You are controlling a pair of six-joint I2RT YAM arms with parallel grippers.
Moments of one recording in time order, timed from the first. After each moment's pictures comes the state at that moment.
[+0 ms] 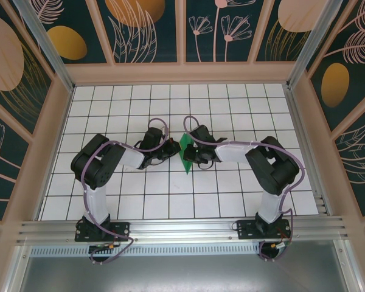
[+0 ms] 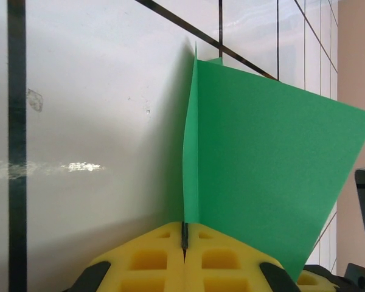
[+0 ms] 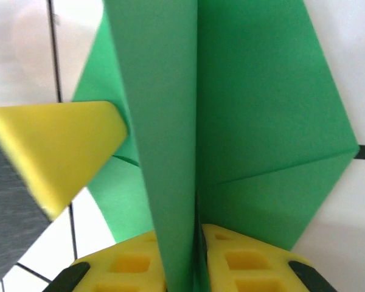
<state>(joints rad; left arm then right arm) -0.55 1.94 0.79 0.52 0.38 -0.99 0.71 1.82 0.97 -0.15 -0.18 0.78</state>
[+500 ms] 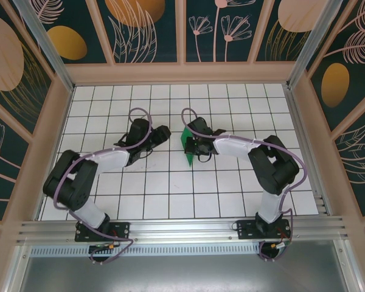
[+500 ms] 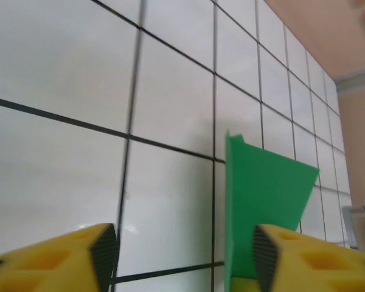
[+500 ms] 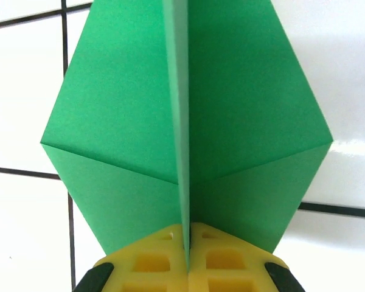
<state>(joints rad) -0.49 1.60 0.78 0.23 0.09 -0.90 0.69 1.83 1.13 -0.34 -0.04 0.68</state>
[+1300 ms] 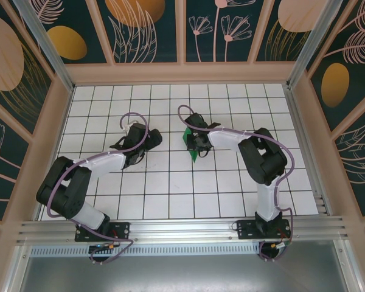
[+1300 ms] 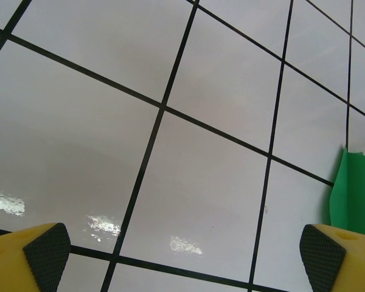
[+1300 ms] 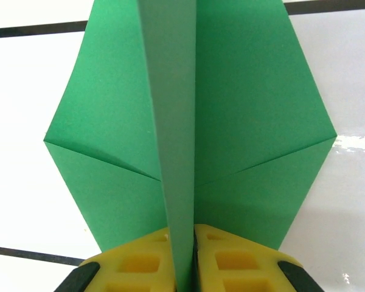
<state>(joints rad) -0.48 1.55 0.74 0.02 -0.18 -0.87 0.66 1.97 1.26 -0.43 0.04 0.62</state>
